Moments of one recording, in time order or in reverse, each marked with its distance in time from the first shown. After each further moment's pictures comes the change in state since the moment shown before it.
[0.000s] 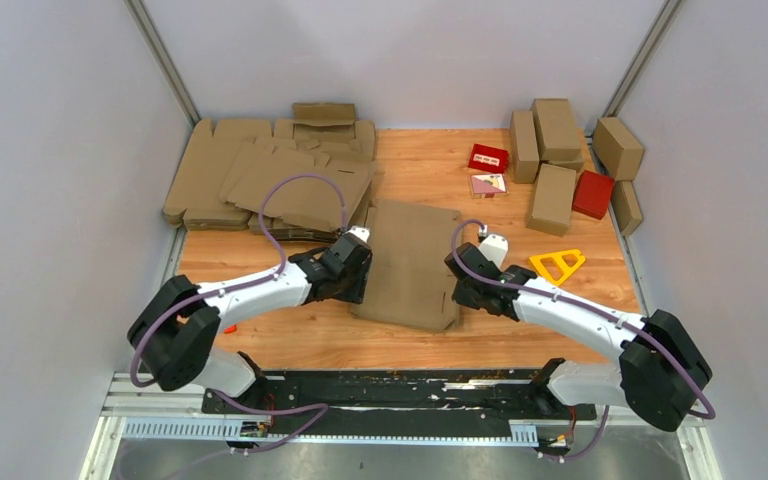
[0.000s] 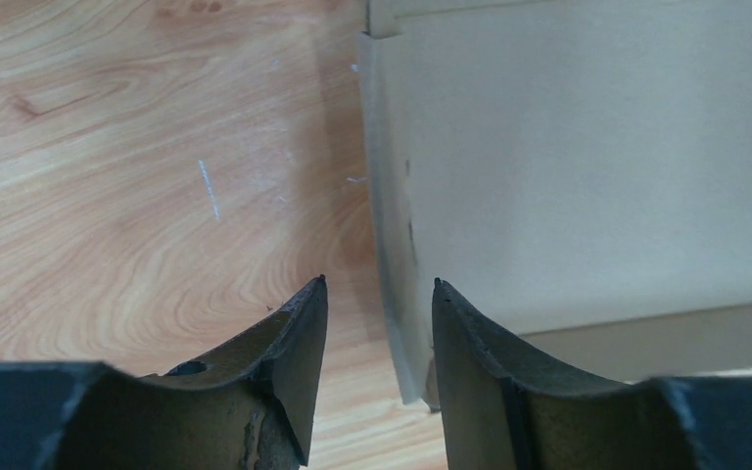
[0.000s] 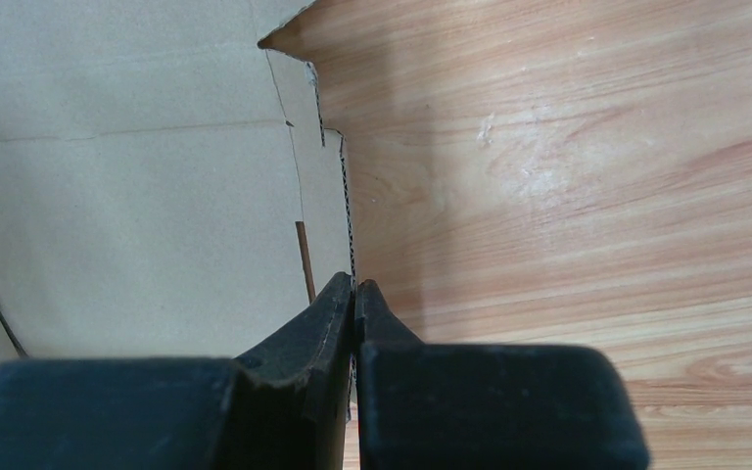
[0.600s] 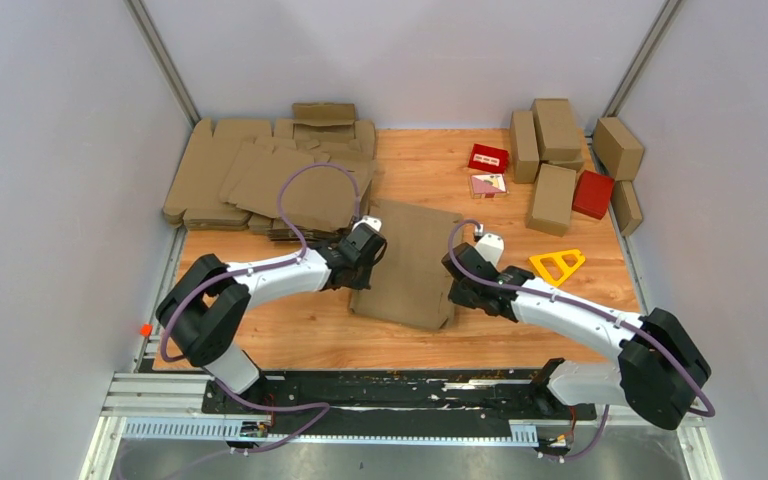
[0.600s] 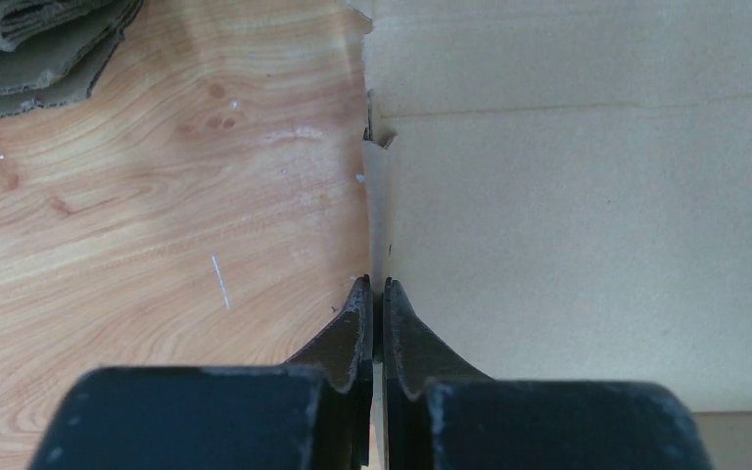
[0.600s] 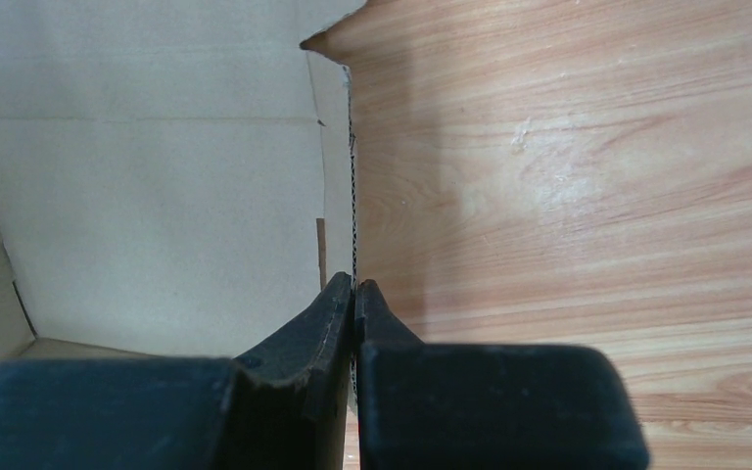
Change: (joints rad) left arm 0.000 0.175 0.116 0.029 -0.093 0.036; right arm 0.016 0.006 0.000 0.040 -0.005 -0.005
